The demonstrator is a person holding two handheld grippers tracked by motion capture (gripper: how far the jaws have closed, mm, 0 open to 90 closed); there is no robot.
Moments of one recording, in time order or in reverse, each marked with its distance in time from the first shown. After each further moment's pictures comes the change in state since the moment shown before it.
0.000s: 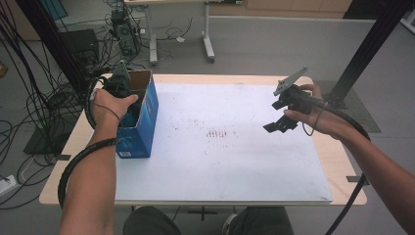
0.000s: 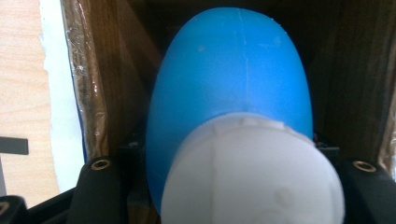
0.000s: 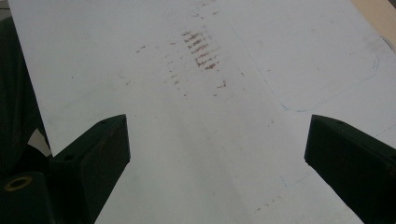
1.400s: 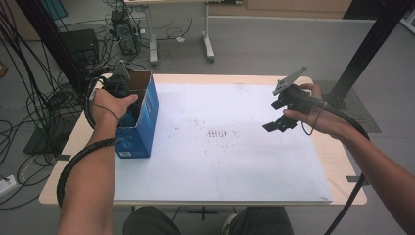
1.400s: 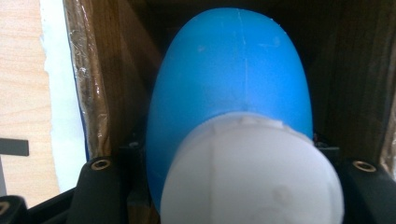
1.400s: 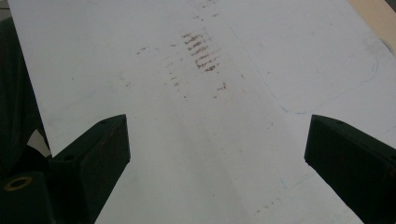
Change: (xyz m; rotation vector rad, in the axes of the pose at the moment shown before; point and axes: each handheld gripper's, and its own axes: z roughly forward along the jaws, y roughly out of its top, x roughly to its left) left arm 0.002 0.000 0.000 -0.002 -0.005 0.001; right arm 0.001 0.002 0.000 -0.001 -0.002 -0.004
